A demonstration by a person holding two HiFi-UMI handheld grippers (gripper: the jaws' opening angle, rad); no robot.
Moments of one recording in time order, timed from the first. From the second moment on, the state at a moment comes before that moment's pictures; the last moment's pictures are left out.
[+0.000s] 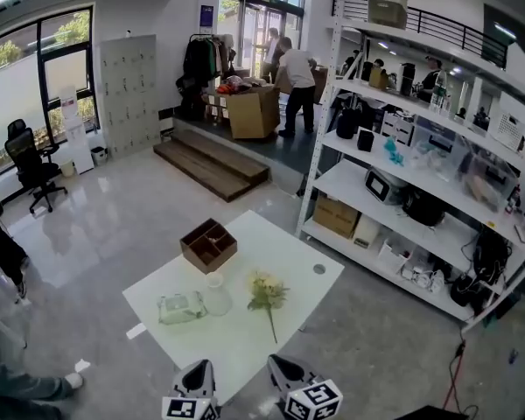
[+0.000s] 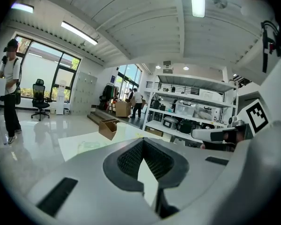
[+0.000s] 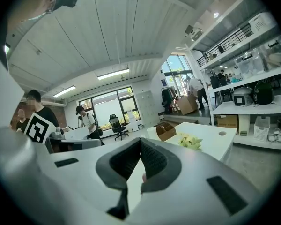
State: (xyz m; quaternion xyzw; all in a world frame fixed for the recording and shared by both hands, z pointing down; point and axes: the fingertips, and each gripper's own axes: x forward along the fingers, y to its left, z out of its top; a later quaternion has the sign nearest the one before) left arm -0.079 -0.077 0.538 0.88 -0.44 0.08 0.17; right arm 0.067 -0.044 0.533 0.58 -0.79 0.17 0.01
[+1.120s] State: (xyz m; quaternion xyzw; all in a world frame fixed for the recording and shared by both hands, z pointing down) left arm -0.009 -0.171 0.535 0.85 -0.50 0.06 0.17; right arm 0.125 -0.161 0.524 0.51 -0.84 0.17 0.01
